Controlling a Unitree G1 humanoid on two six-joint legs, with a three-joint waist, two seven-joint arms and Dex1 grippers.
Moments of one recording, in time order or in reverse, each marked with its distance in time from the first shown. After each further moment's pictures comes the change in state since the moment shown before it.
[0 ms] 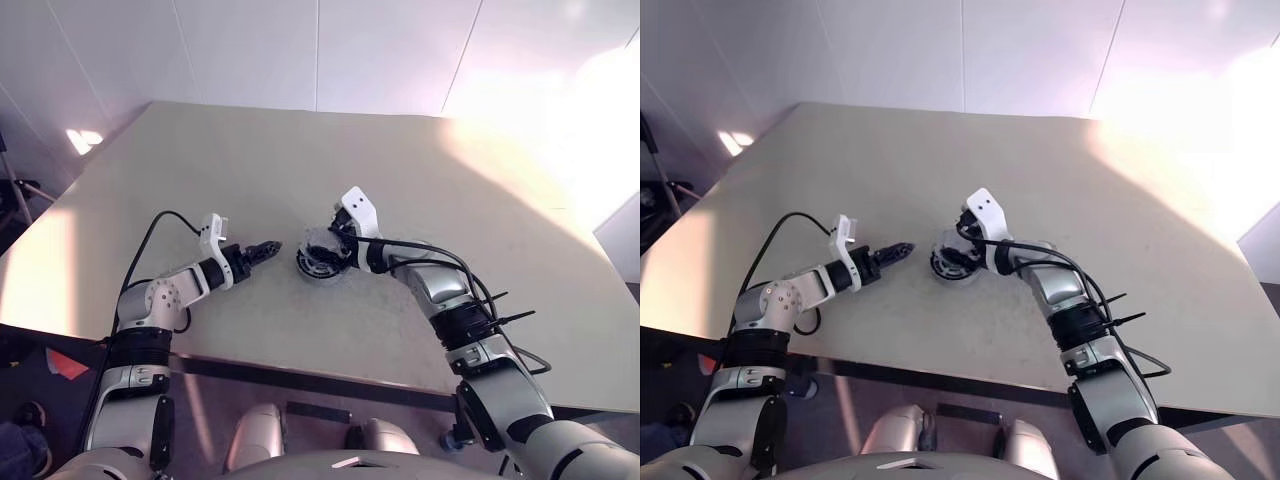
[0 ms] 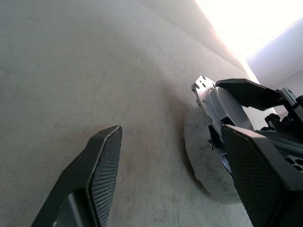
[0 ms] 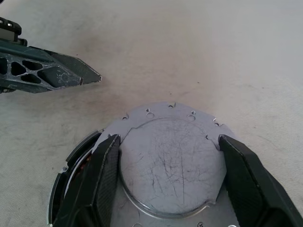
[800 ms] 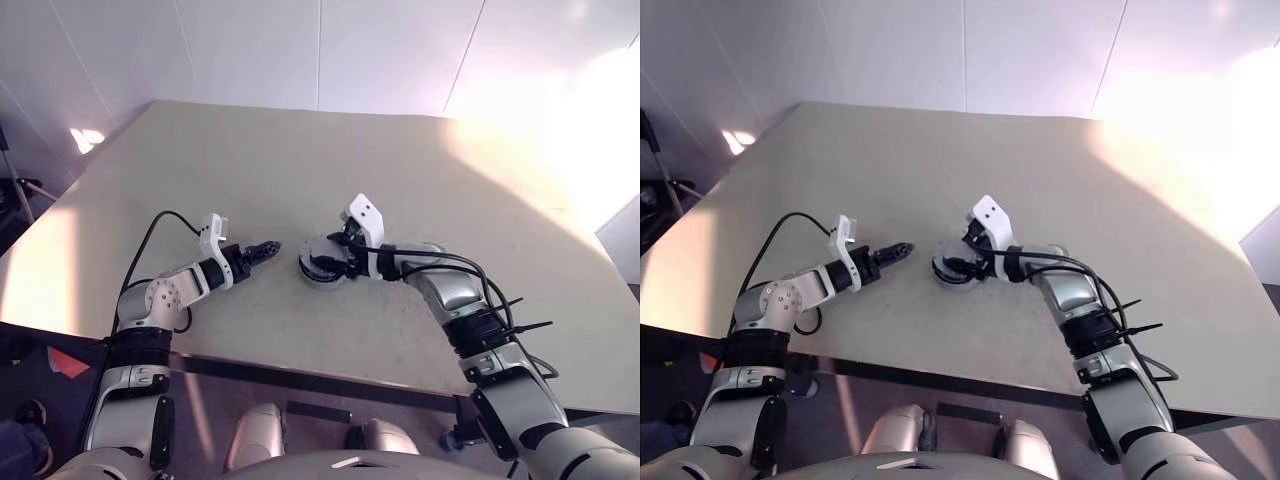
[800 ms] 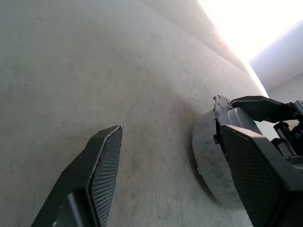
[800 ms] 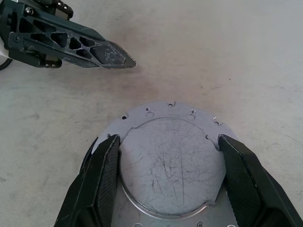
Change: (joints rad) left arm 0.000 0.000 0.000 0.000 0.002 0.000 0.004; right arm 0.050 -0.071 0.014 -0.058 0.007 -0.053 0.162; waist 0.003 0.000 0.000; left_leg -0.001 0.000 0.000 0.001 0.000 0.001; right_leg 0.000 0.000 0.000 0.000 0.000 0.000
